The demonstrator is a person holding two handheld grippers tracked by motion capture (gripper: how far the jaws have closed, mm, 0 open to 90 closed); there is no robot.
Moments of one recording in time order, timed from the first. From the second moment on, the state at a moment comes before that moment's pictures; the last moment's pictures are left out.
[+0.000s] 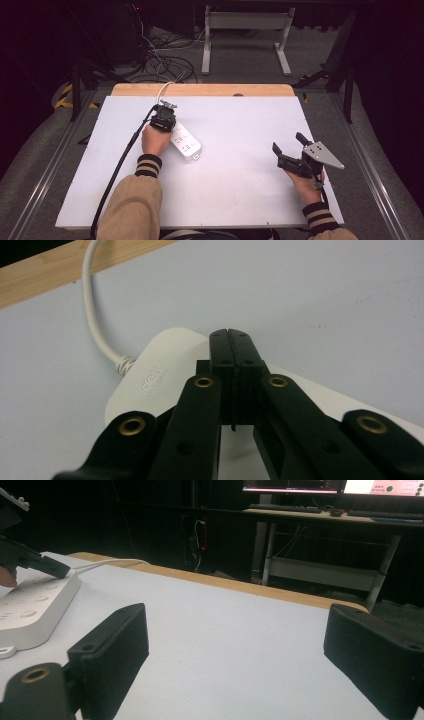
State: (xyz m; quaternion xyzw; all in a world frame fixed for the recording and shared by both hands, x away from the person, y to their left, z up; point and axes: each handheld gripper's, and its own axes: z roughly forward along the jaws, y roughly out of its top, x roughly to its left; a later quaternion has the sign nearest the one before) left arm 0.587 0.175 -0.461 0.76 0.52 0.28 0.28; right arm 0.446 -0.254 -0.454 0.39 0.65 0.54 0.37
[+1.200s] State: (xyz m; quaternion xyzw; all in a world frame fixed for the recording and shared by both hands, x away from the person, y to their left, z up) left arm 0.589 0.180 -0.460 0.76 0.52 0.26 0.29; right arm 0.447 -0.253 -0.455 0.39 0.65 0.54 0.37
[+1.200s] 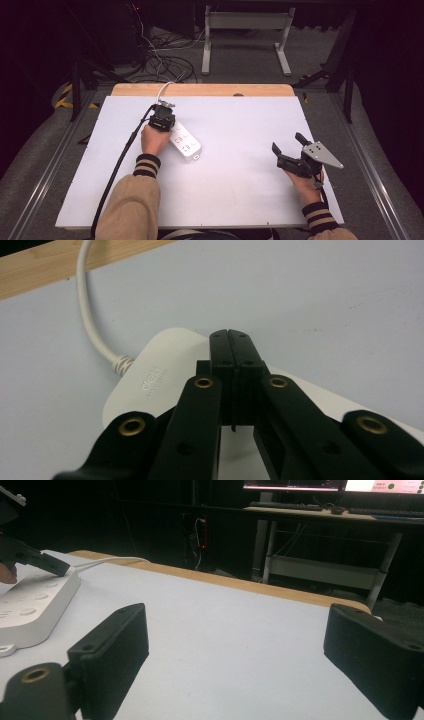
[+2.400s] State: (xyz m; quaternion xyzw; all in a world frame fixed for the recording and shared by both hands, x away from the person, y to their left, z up) left arm 0.572 0.197 -0.442 0.73 0.50 0.31 0.37; right arm 0.450 -0.253 -0.456 0.39 0.65 0.54 0.37
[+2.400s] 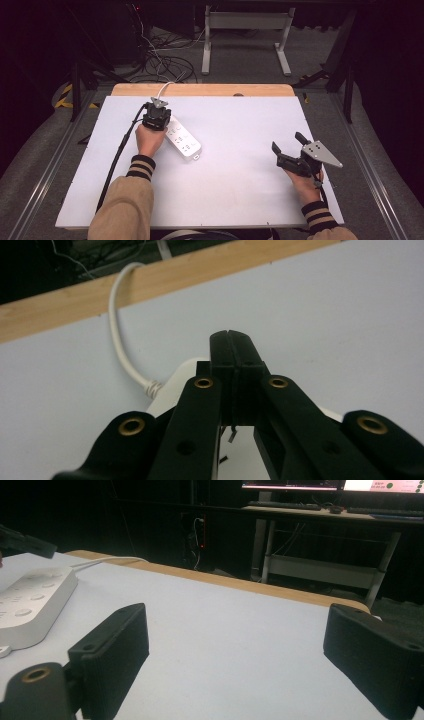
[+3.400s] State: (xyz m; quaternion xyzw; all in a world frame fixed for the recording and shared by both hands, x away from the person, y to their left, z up) left arm 0.423 0.242 -0.397 0.58 0.47 0.42 0.52; right arm 0.452 -0.250 -0.453 0.39 0.64 0.54 0.37
